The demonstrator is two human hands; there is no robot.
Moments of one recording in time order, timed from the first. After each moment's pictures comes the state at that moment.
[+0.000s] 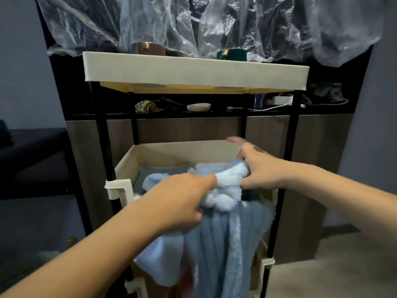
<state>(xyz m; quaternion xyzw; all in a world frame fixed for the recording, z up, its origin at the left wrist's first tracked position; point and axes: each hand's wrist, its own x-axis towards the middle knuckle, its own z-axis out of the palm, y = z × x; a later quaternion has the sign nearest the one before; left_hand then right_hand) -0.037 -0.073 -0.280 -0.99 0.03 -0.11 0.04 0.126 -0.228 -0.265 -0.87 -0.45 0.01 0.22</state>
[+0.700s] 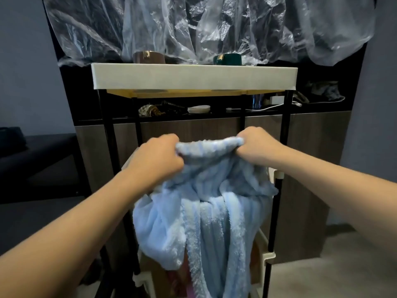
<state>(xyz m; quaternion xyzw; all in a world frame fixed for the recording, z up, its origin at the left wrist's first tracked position) -0.022 -0.036 -0.245 -0.94 -0.15 -0.30 -0.05 0.124 -0.216 -0.237 -0.88 -0.38 -0.19 0.21</state>
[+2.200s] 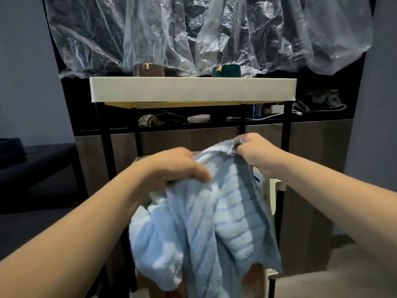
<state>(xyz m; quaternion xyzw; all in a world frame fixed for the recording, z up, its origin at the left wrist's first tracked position) -0.005 -0.053 -0.227 -0.89 -0.14 -0.04 -0.43 0.131 -0.206 -0.232 -0.81 -0.31 0.01 0.50</state>
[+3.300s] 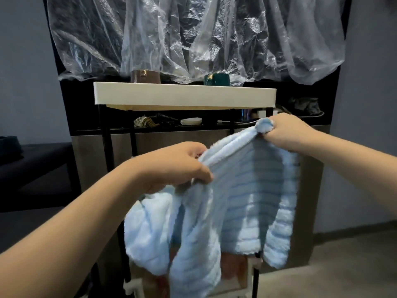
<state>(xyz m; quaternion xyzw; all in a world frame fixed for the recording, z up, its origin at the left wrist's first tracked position) -0.063 -0.104 -0.205 -0.92 -0.01 -0.07 -0.39 0.135 -0.292 -0.183 -0.90 -0.31 -0.26 0.15</state>
